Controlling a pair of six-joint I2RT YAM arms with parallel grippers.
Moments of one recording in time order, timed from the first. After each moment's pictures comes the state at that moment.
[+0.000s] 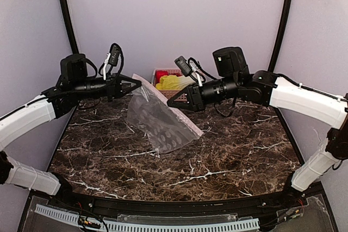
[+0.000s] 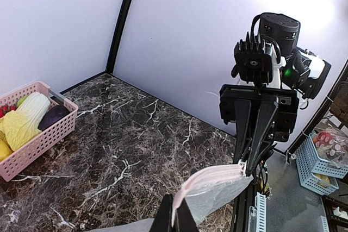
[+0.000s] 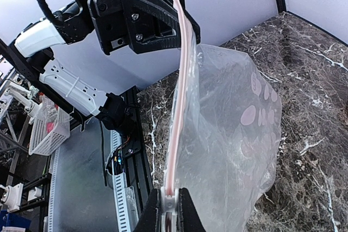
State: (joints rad) left arm -0.49 1.19 1.03 0.00 0.73 -0.24; right arm 0.92 1.51 1.41 -0.33 -0.58 0.26
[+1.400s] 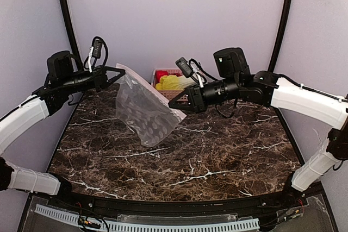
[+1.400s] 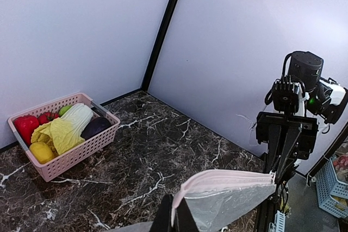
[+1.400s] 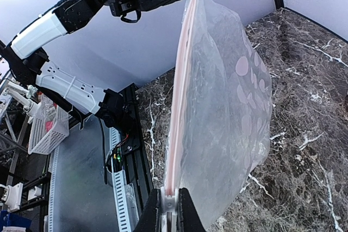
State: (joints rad) left arm -0.32 1.15 1.03 0.03 0.74 -0.27; right arm 0.92 1.50 1.40 -0.35 -0.57 0.26
